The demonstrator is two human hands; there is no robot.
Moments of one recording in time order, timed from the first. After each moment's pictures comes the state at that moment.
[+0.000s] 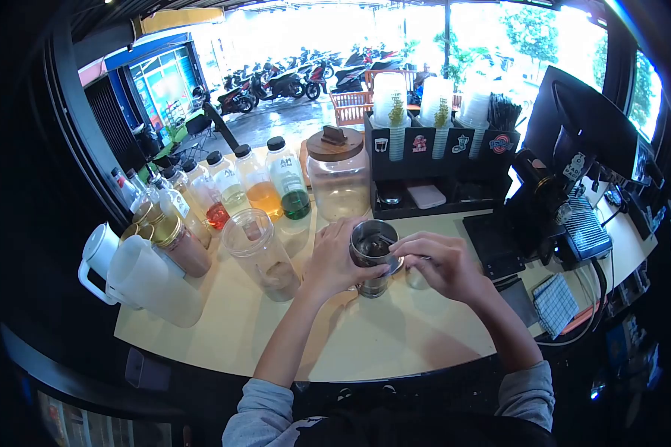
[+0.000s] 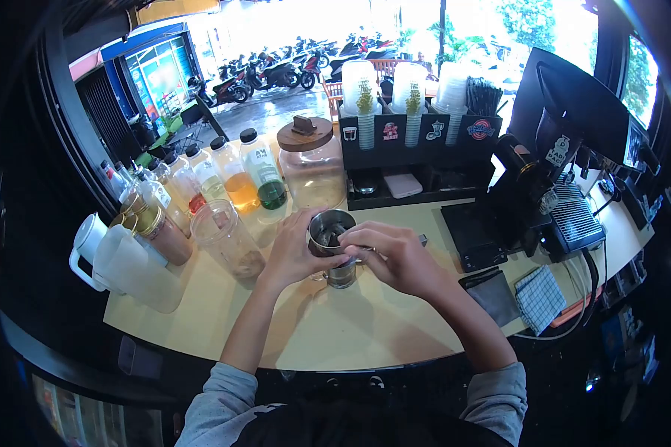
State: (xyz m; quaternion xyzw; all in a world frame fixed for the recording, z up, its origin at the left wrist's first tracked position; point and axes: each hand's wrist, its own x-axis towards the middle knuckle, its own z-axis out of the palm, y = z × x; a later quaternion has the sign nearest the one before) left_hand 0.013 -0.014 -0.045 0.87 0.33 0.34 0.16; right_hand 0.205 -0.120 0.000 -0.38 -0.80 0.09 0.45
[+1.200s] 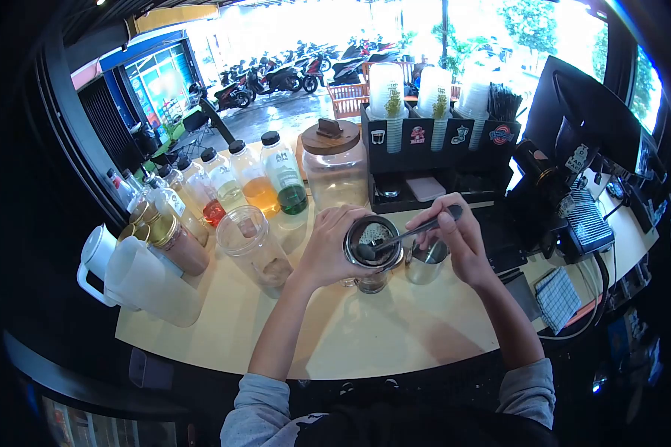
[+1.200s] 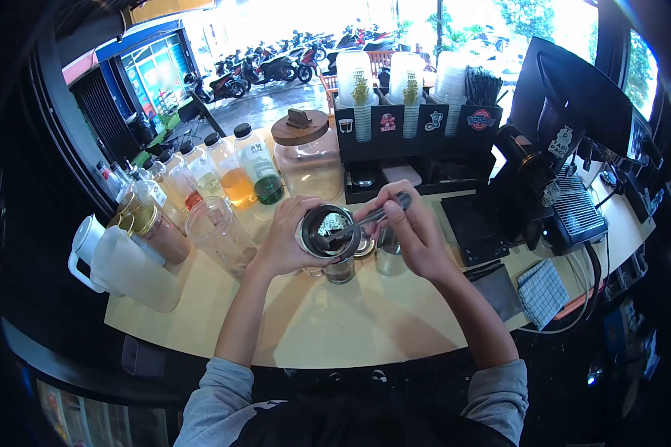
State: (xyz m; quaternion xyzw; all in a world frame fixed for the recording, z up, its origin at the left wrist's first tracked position) left_hand 0.009 0.003 -0.039 0.89 0.19 0.38 0.13; right_hand 0.224 -0.108 -0.012 -0.33 -0.66 0.33 0.59
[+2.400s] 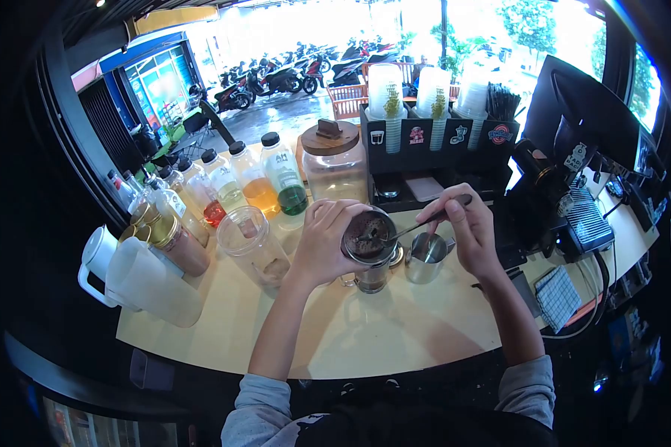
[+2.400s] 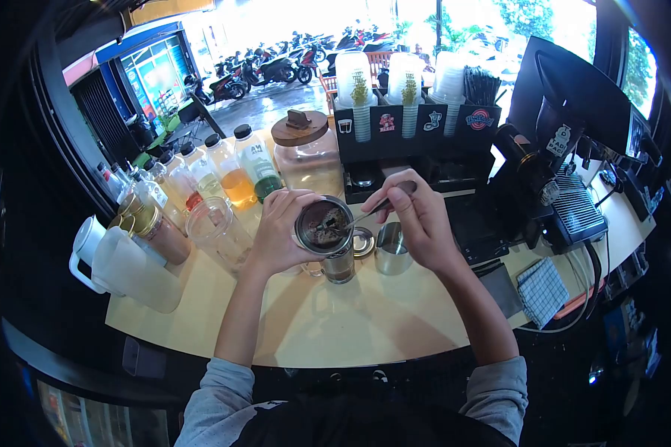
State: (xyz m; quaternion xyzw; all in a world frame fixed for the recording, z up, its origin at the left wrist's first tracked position) left_hand 0.003 -0.005 -0.023 0.90 0.20 0.40 0.03; right_hand 0.224 -0.109 0.005 -0.33 -0.67 0.22 0.62
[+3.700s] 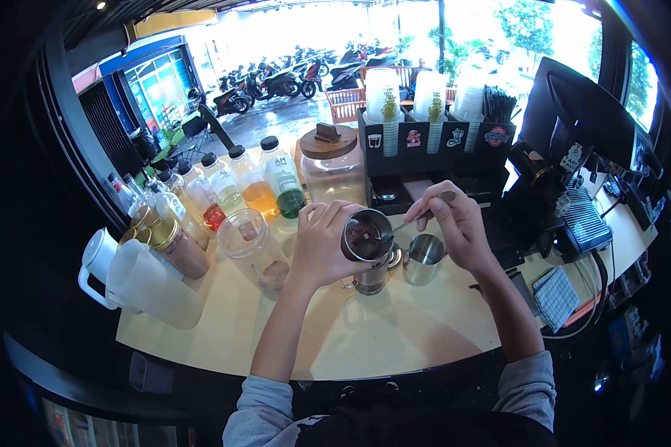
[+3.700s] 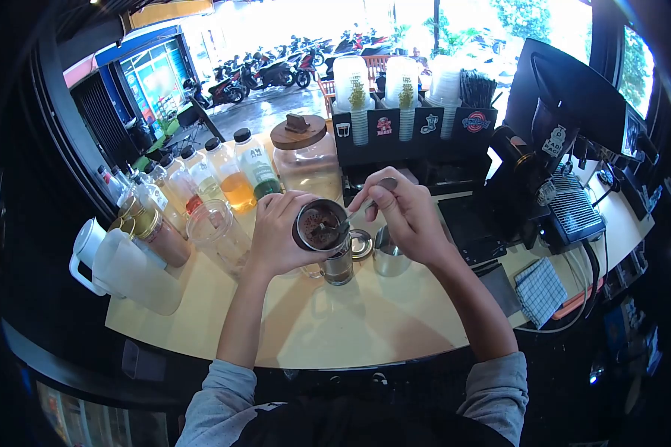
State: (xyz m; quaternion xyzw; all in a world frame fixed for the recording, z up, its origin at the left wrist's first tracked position) left_hand 0.007 -0.012 -0.017 0.89 0.25 0.39 -0.02; right_hand 0.222 -0.101 0.012 -0.36 -0.71 0.20 0.57
